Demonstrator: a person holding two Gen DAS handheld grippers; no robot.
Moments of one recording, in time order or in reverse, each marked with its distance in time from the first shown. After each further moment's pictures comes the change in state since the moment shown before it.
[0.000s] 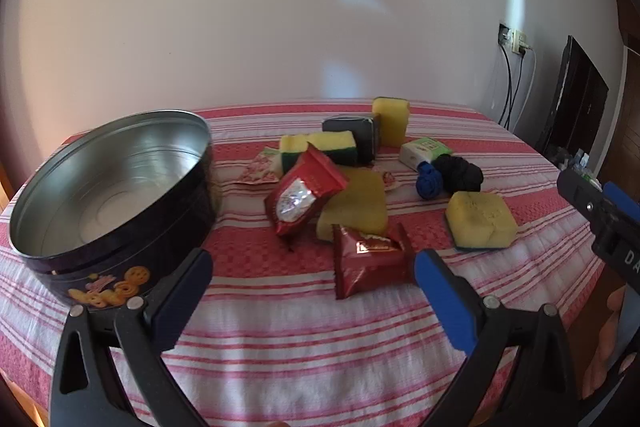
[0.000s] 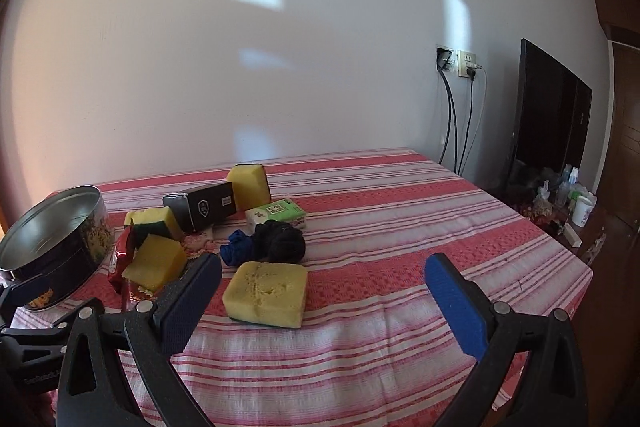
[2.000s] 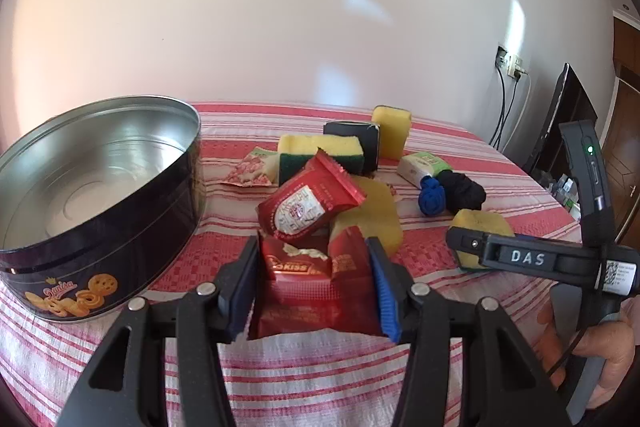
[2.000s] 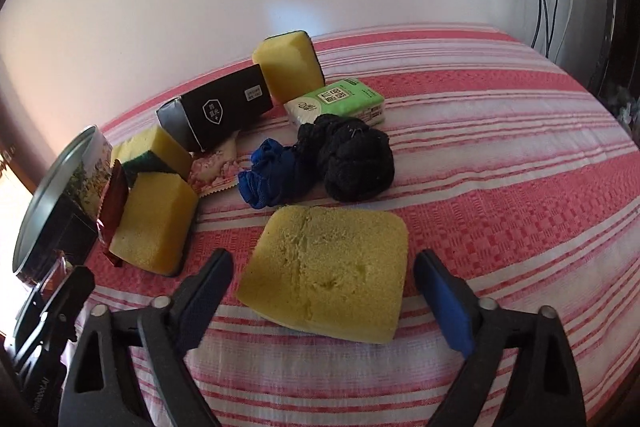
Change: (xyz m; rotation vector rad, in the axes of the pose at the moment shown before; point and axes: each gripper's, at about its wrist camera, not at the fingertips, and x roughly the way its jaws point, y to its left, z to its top) left arm 0.004 0.033 -0.008 -0.082 -0.044 -0.106; right arm 0.110 0.033 -0.017 0.014 0.445 0.228
